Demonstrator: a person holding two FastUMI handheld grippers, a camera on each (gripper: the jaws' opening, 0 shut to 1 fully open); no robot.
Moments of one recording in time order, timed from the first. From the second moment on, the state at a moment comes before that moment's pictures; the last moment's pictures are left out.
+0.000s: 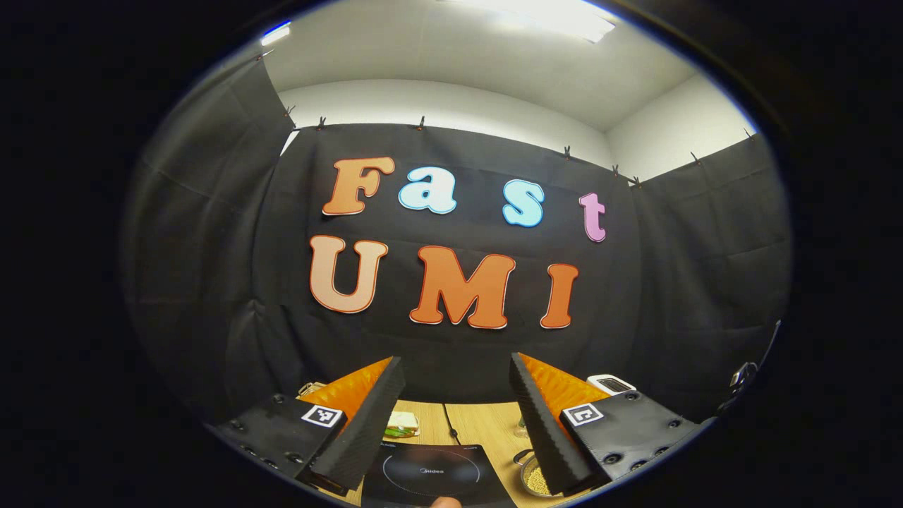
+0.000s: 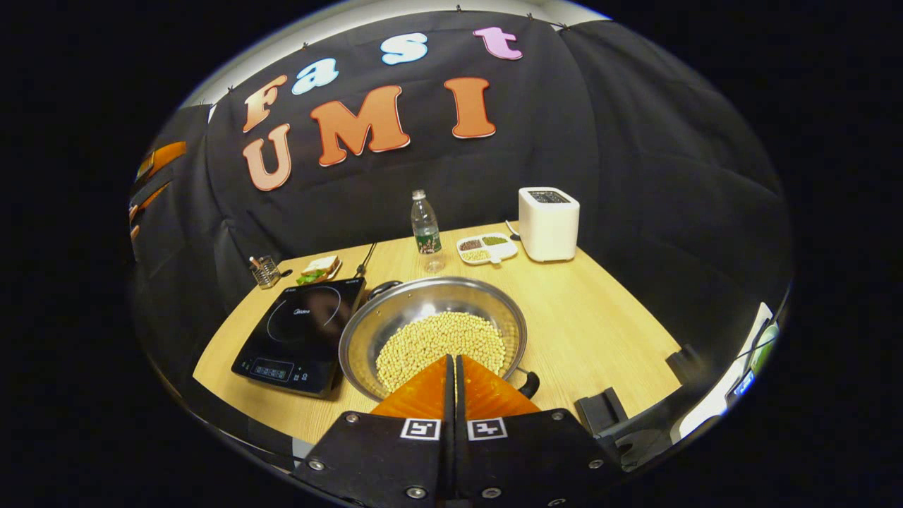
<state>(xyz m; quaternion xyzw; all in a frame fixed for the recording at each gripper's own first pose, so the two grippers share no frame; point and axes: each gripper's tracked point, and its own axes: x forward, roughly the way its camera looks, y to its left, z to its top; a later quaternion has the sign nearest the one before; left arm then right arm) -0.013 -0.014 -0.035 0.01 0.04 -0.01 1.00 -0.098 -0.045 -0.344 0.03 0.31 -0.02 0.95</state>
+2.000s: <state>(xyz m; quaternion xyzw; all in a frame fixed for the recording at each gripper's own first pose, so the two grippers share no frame) 0.011 0.020 -0.123 0.03 0.07 0.01 1.00 -0.094 -0.101 -0.449 0.11 0.41 -0.12 0.90</state>
